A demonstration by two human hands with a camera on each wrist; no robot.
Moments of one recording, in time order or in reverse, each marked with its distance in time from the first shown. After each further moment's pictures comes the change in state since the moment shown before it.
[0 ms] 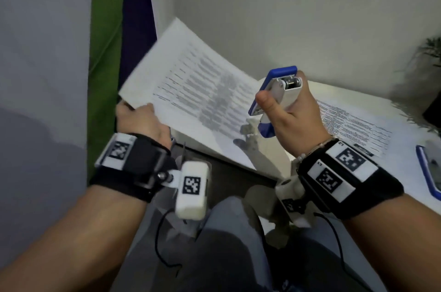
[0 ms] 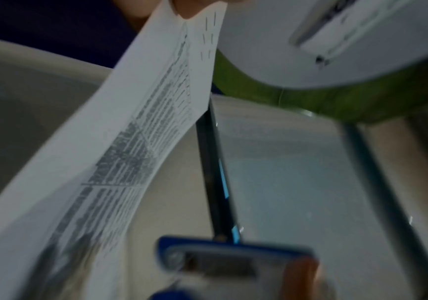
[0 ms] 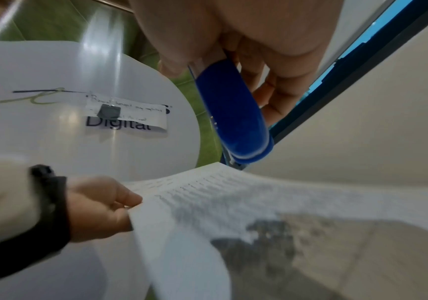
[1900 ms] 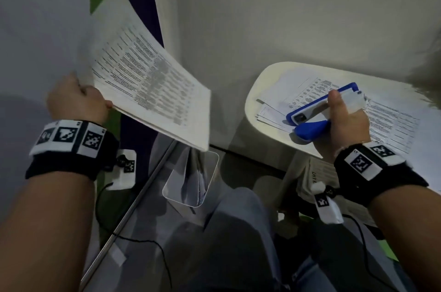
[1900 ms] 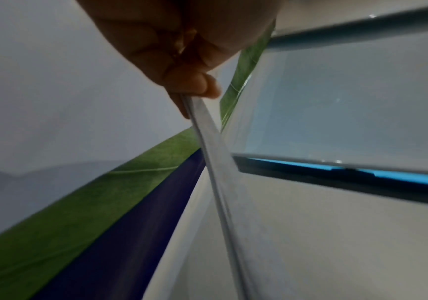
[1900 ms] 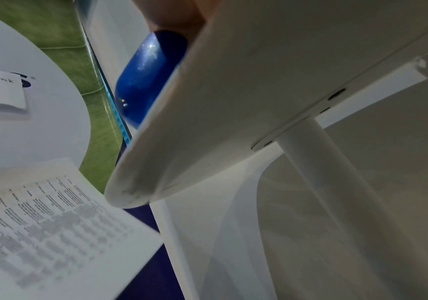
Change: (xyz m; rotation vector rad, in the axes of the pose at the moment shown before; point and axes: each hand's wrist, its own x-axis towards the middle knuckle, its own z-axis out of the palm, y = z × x) left_hand 0.096 0.037 -0.065 1.175 0.071 0.554; right_hand -0.005 0.088 -0.031 0.369 0.427 0.555
